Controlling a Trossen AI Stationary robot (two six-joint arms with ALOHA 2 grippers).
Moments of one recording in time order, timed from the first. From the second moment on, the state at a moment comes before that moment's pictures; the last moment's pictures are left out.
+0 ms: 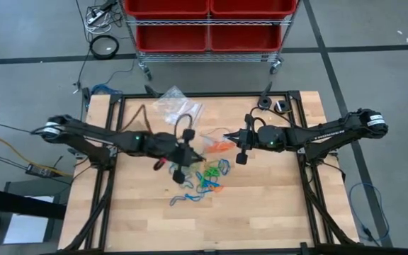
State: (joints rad) left arm -0.14 1.37 1.03 -0.04 -0.09 0.37; right arm 0.08 1.18 0.69 0.19 0.39 -0.16
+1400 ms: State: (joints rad) left arm 0.16 1.54 1.23 -0.11 0.14 0.13; right arm 0.08 1.18 0.69 0.18 0.39 -0.16
